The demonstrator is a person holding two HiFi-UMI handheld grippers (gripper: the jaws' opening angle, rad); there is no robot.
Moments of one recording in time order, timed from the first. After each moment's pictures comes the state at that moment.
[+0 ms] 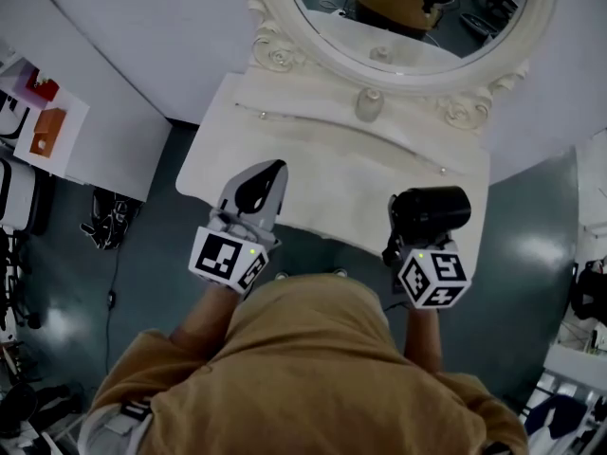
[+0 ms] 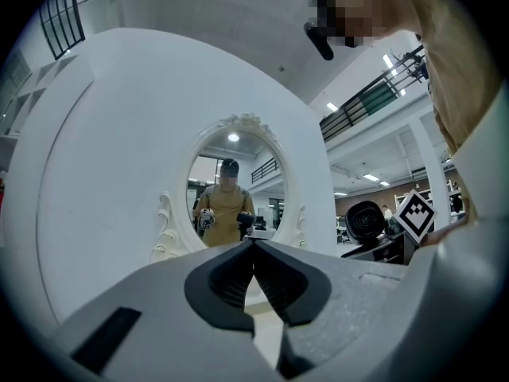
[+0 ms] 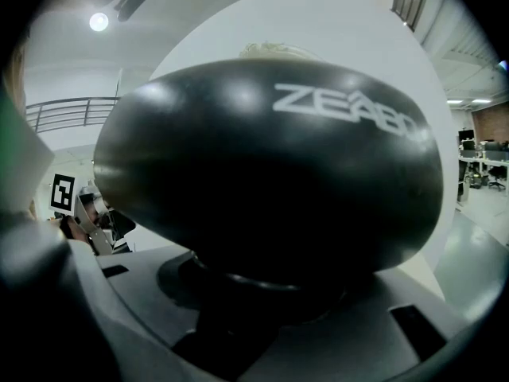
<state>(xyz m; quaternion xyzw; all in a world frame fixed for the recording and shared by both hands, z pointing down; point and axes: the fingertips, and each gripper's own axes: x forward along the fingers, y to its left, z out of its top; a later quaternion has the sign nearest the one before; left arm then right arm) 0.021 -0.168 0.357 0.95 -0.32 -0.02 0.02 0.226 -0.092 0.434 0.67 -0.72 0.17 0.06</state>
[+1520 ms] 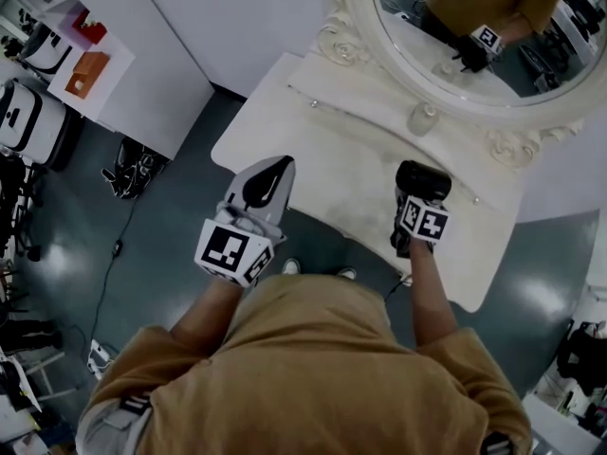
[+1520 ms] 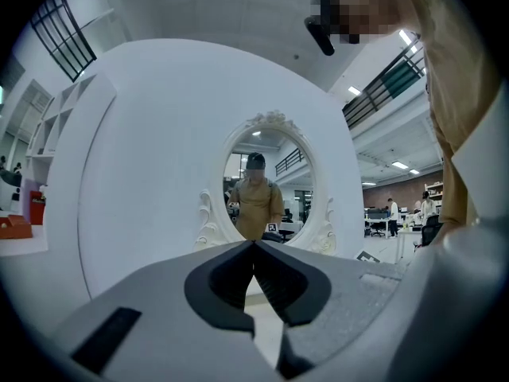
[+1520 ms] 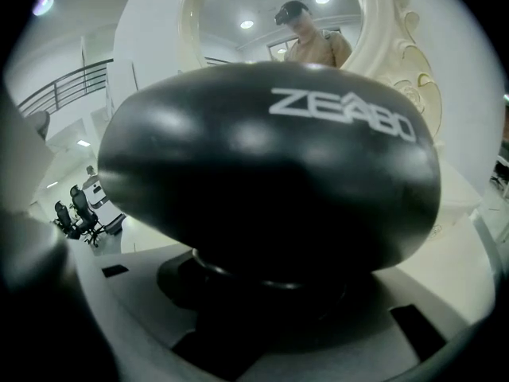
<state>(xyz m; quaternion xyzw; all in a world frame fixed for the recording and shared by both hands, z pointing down) -0.050 -0.179 0.366 0.91 -0.42 0.01 0.03 0.226 -0.200 0.628 0.62 -0.68 0.33 0.19</state>
